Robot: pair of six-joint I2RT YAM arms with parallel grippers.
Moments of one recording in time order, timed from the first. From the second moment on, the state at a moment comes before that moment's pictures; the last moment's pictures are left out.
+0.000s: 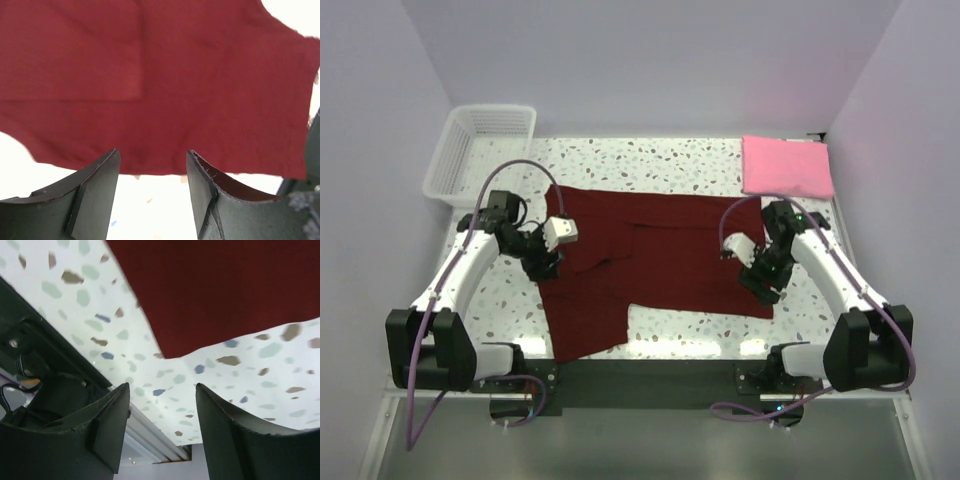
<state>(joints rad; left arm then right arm) -0.04 1.29 0.96 -0.94 0.62 1.02 0.12 1.33 1.02 -1.23 -0.16 -0.90</state>
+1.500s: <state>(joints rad) -0.55 1.12 0.64 -0.96 0.37 1.07 0.24 1.34 0.63 -0.83 0.11 -0.87</state>
